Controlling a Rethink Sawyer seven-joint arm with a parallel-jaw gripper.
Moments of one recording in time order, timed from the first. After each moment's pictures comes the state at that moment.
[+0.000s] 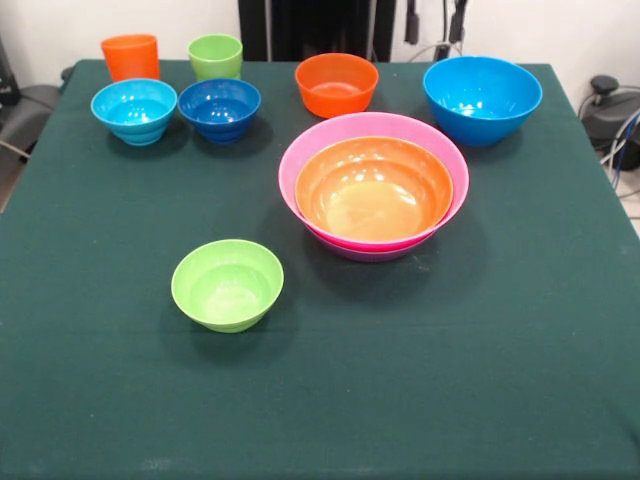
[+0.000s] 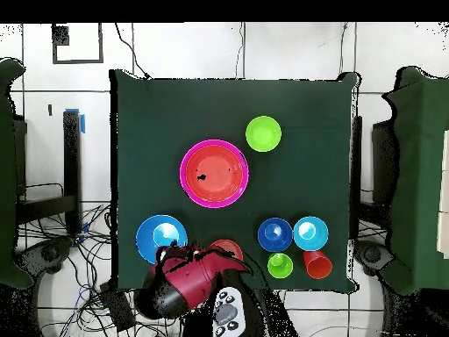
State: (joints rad) arm -0.11 -0.83 0.09 2.18 -0.55 0.07 2.23
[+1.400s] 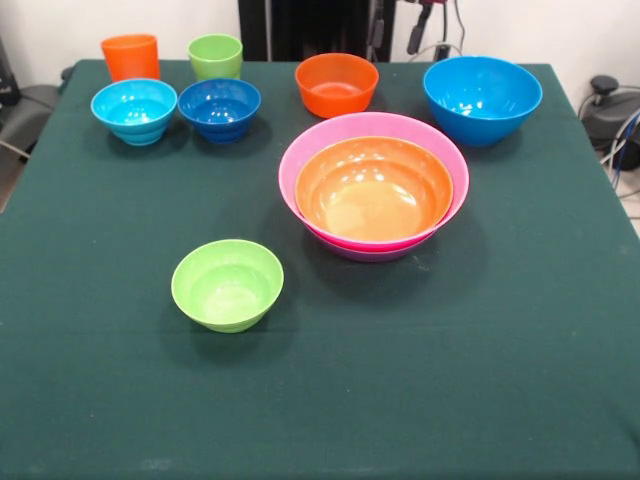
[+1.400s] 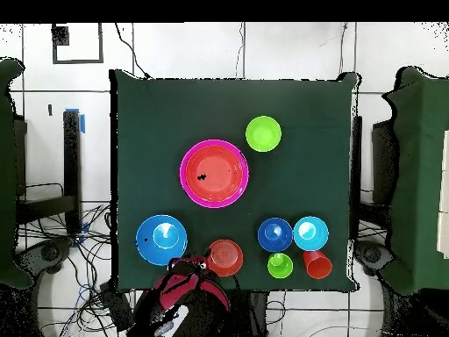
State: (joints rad) arm 0.28 -0.62 -0.34 2.10 -0.50 -0.13 2.23
